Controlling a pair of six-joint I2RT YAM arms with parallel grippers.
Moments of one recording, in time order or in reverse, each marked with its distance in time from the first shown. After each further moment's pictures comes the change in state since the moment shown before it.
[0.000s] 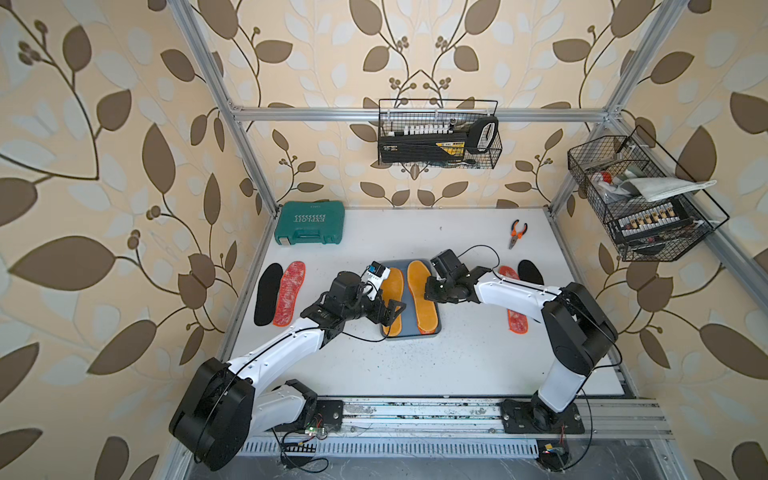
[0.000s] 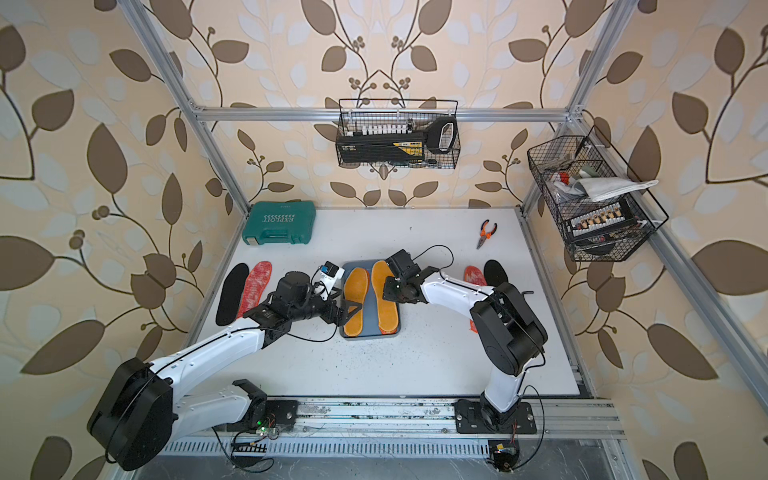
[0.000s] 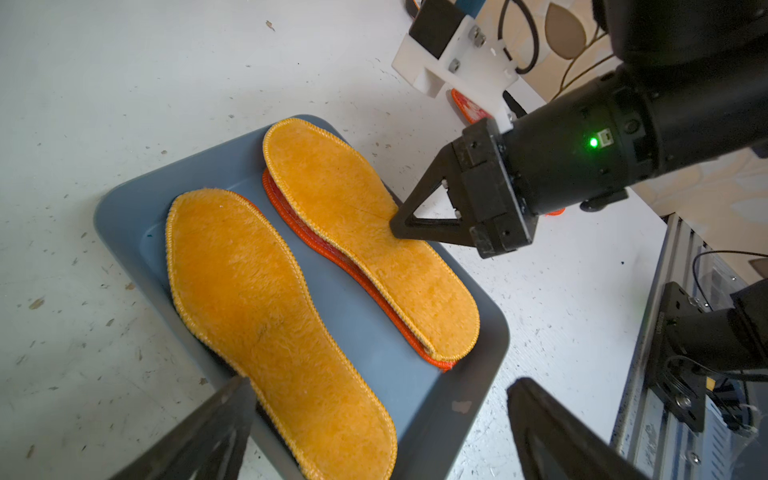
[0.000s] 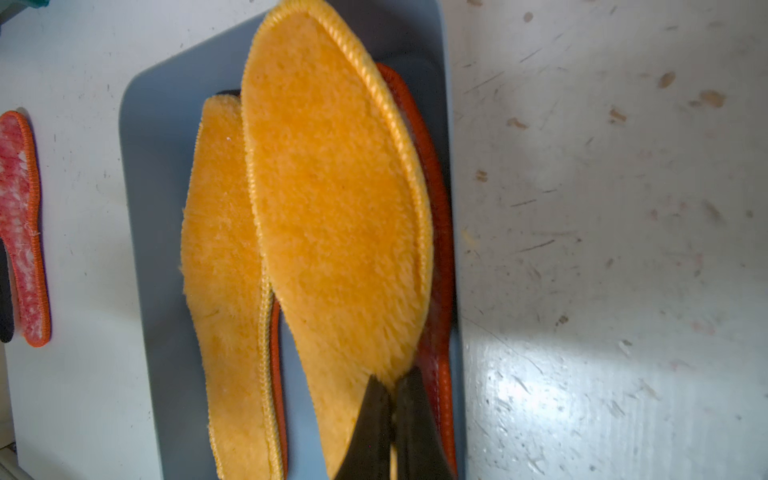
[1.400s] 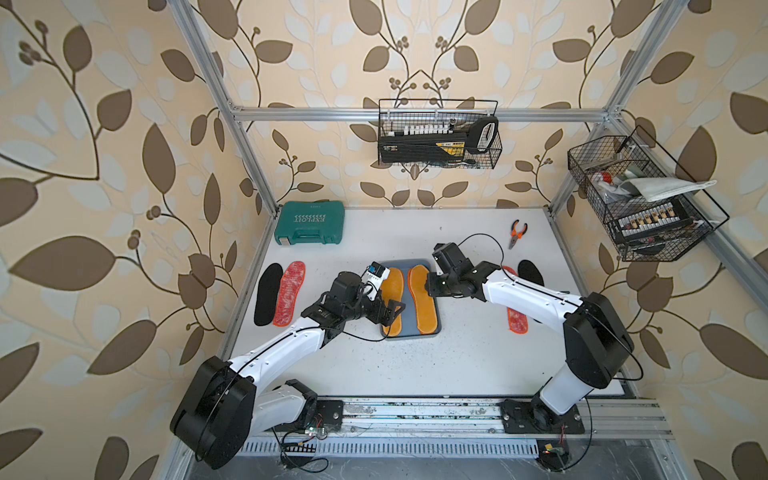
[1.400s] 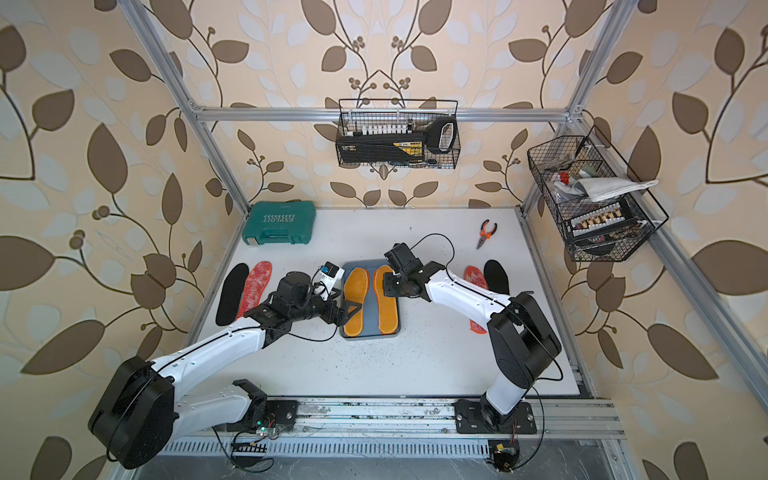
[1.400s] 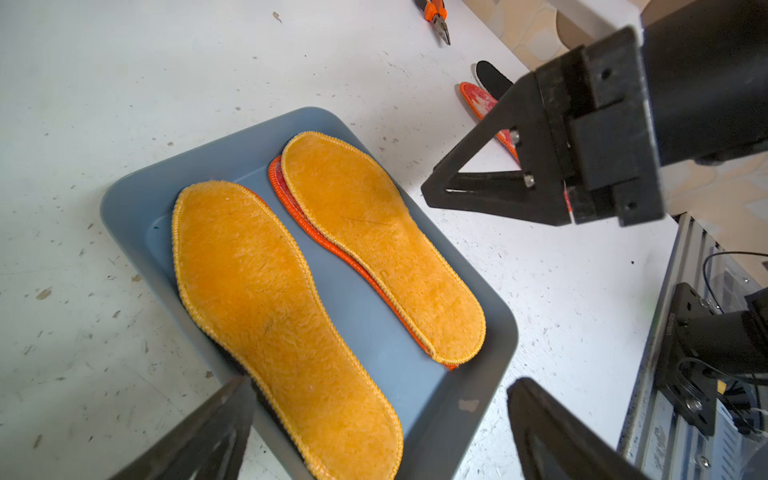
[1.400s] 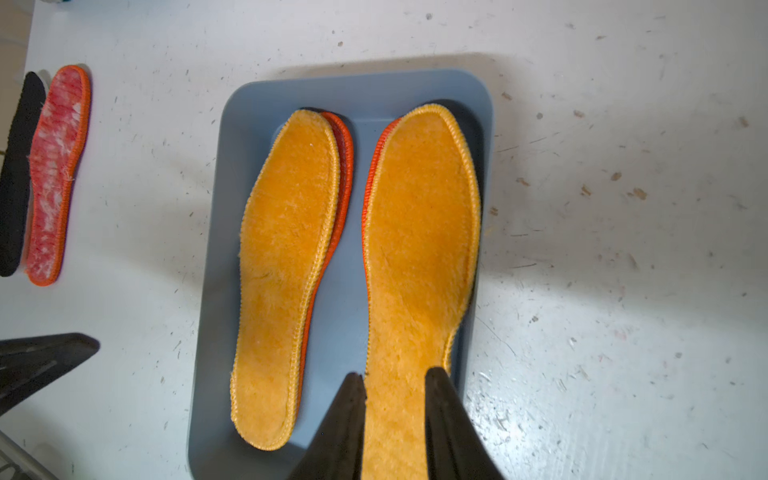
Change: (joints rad) left arm 0.000 0.003 0.000 -0.005 -0.015 0.000; right arm 0.032 -0.075 0.071 -0.109 0.036 -0.197
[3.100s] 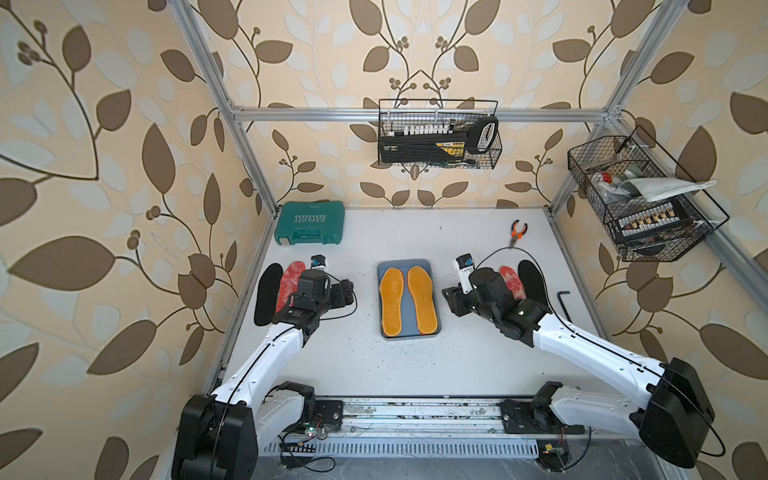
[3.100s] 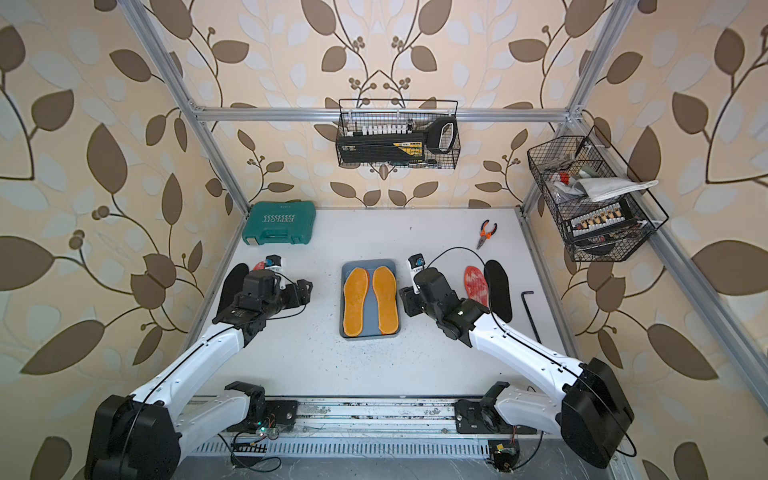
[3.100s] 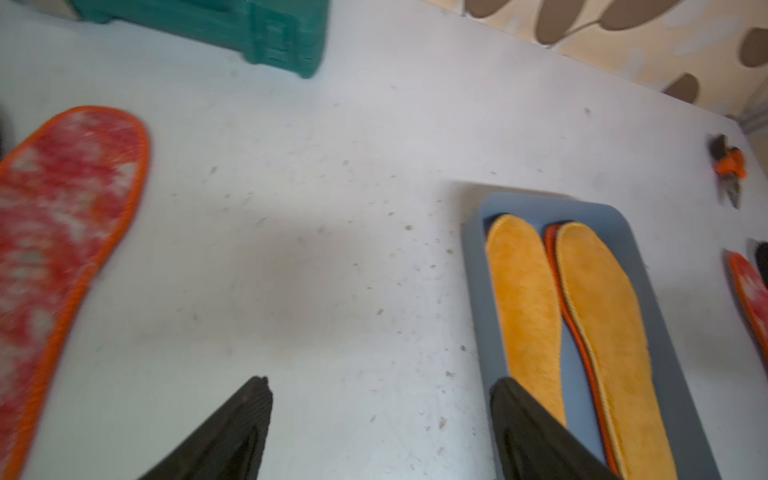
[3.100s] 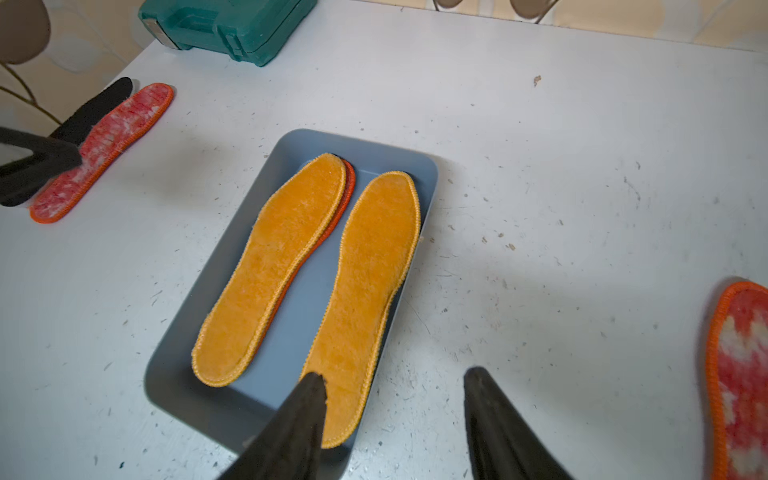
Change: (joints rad) left arm 0.374 -0.084 0.032 -0.258 -0.360 -0.232; right arm 0.032 -0.533 -0.505 0.291 0.174 -0.262
